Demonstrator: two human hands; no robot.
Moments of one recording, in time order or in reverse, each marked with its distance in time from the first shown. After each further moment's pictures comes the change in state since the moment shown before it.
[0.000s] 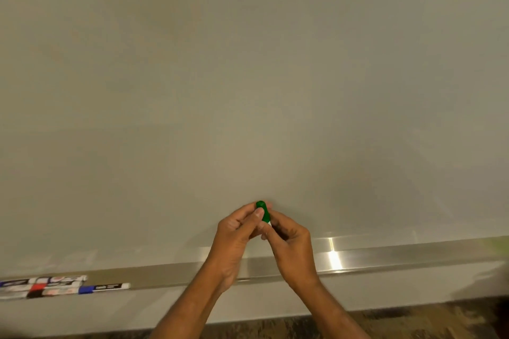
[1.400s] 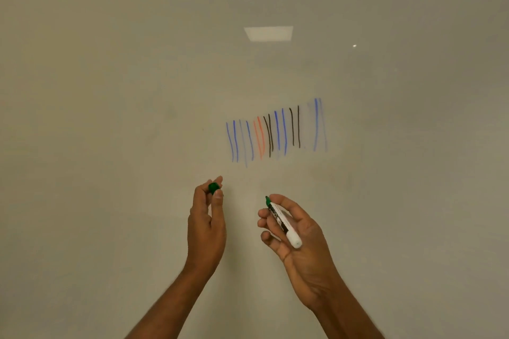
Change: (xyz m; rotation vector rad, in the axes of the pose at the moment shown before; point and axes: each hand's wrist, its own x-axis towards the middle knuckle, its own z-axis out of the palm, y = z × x) left_hand -0.067 0.266 -0.218 0.327 0.594 0.896; right_hand -0.014 -0.257 0.239 0.510 -0.370 -0.134
